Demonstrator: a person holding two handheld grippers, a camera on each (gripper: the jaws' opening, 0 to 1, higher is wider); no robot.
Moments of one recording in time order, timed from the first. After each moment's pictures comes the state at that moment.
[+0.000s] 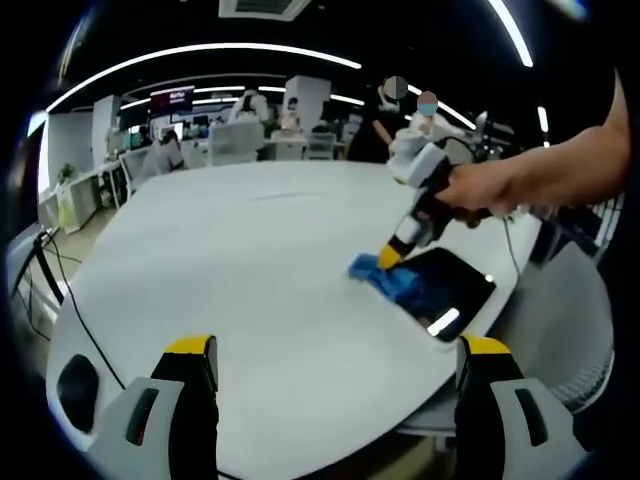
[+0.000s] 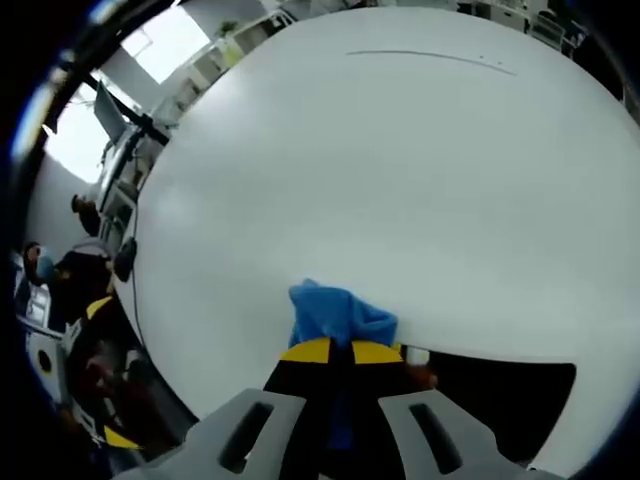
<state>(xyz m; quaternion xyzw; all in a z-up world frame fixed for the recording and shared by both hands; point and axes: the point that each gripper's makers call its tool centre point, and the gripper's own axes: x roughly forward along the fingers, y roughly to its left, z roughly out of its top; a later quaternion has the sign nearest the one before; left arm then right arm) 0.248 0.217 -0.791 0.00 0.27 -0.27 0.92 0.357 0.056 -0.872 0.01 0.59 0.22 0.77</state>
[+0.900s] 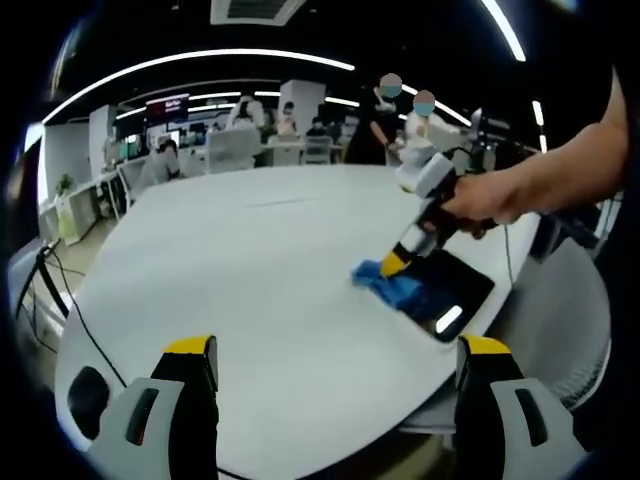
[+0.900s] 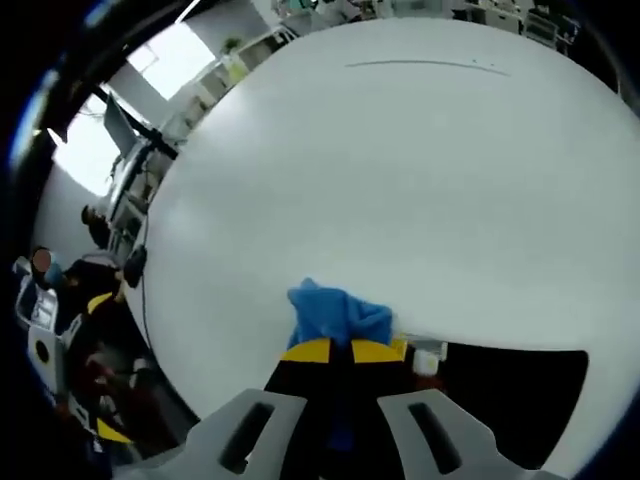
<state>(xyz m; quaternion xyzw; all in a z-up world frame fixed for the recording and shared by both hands) 0.247 0.220 -0.781 0.02 0.26 -0.28 0.93 0.345 0.055 -0.870 0.04 0.57 0.23 0.79</state>
